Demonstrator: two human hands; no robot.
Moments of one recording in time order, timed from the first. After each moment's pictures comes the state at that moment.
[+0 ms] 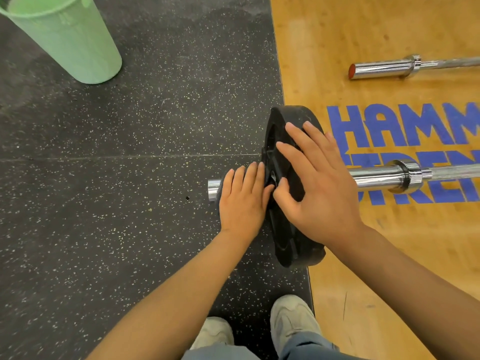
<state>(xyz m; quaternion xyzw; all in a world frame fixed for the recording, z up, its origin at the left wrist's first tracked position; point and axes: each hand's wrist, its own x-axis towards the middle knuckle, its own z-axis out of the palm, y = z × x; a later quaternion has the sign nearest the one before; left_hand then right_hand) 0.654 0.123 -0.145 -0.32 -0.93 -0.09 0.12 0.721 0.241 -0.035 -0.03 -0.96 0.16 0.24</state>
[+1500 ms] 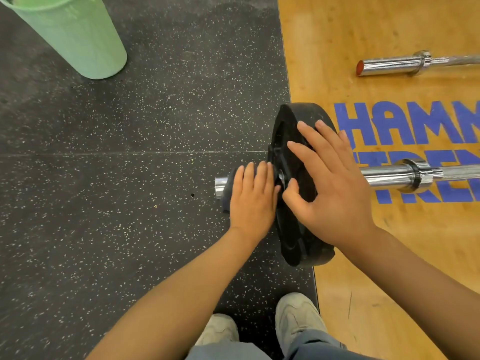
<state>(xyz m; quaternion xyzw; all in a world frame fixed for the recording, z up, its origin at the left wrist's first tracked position) 0.660 0.122 -0.144 -0.35 -0.93 -0.03 0.09 0.724 0.239 -0.036 -0.03 -0.96 0.16 0.25</state>
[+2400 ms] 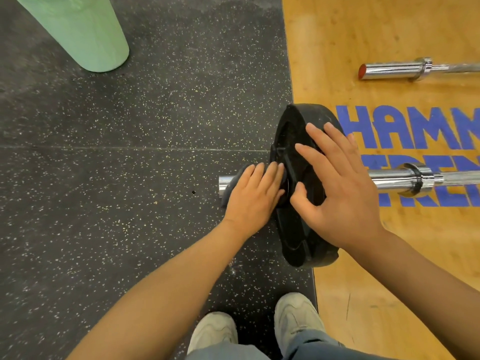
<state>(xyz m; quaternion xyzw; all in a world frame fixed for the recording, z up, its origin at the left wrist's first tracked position) 0.639 0.110 -0.149 -0.47 -0.87 -0.04 0.16 0.728 0.239 -0.035 -0.02 -0.96 0.15 0.24</state>
